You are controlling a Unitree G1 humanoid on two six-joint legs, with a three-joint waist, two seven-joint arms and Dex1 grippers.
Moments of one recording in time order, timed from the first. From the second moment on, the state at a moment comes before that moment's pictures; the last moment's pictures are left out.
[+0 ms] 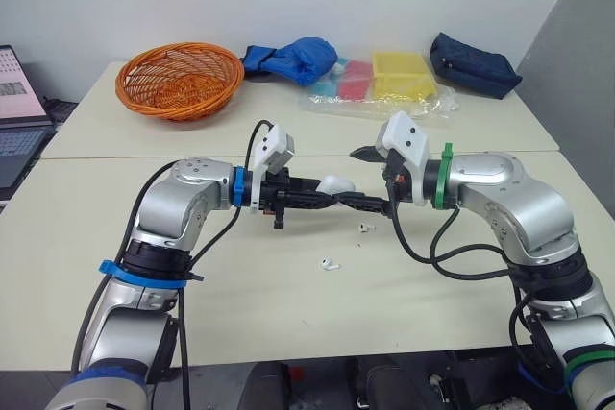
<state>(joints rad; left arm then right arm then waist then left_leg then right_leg) -0.72 0.54 -0.12 0.05 -0.40 0.69 -1.26 -0.74 -0.55 0.22 -0.30 0.33 0.84 0.83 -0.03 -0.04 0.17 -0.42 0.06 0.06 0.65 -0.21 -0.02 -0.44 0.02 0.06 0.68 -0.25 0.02</state>
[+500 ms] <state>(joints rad) -0.72 0.54 -0.13 0.06 -0.41 0.69 -1.26 -0.77 -0.58 0.18 -0.25 0.34 0.84 0.81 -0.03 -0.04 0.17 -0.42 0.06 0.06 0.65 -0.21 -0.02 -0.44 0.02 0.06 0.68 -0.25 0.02</state>
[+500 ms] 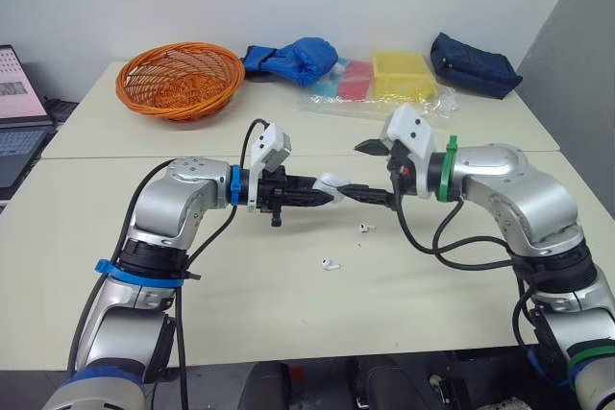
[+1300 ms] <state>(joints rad) -0.57 0.36 0.09 0.19 -0.42 0.25 -0.93 -0.72 -0.70 0.03 -0.28 0.57 0.96 0.94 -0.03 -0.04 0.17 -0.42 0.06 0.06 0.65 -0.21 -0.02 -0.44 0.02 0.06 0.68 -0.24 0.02</state>
